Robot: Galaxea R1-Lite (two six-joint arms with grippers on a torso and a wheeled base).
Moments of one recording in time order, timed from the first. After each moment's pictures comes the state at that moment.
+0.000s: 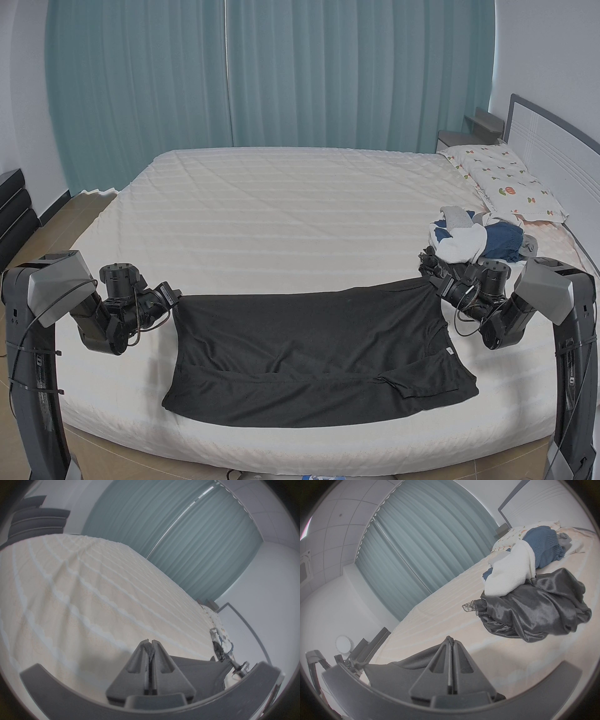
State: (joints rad) left arm 0.05 2.42 -1.00 -1.04 -0.29 -0.60; right arm 0.01 2.58 -1.16 -1.22 0.31 0.55
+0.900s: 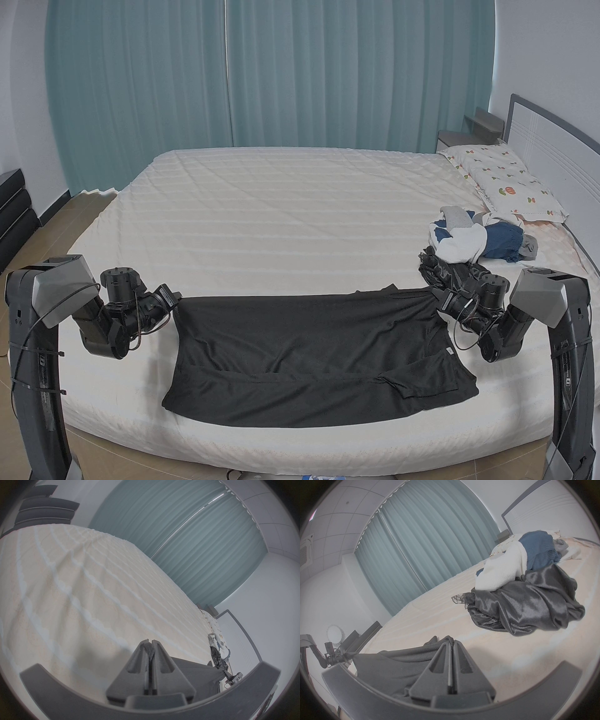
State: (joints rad) left arm 0.05 2.45 -0.99 -1.08 -0.29 -0.68; right arm 0.00 2.63 -1.10 -1.32 0.26 0.44
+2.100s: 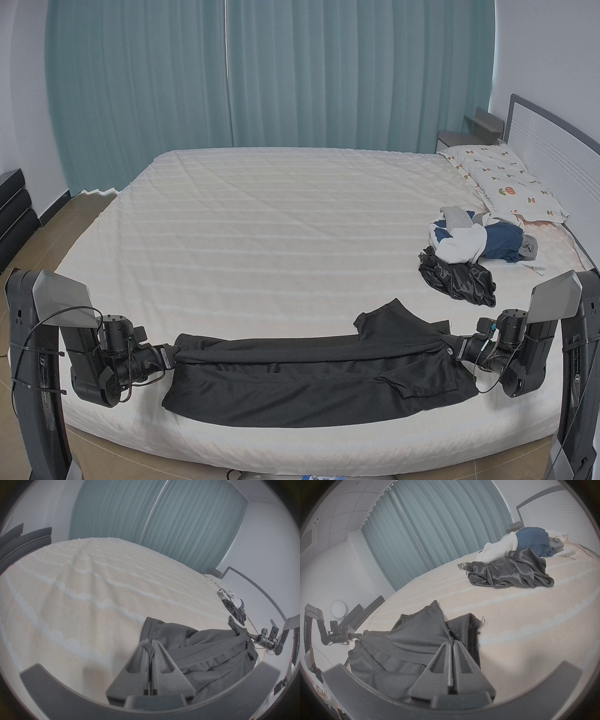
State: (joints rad) left arm 0.06 2.46 -0.54 -1.36 -0.30 -0.26; right arm -0.05 2.55 -0.59 -1.53 0.40 0.22
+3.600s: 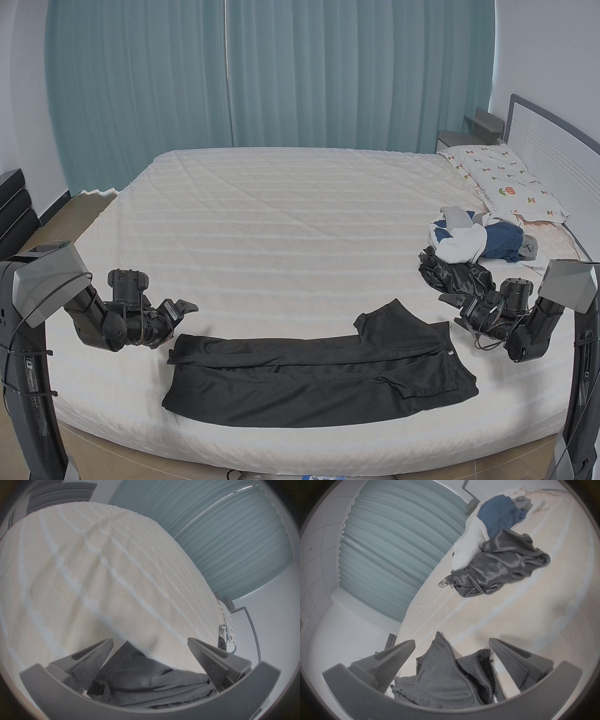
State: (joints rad) left arm 0.00 2.32 -0.94 -0.68 -0.25 -0.75; right arm -0.08 2.46 -0.85 -1.20 0.45 0.74
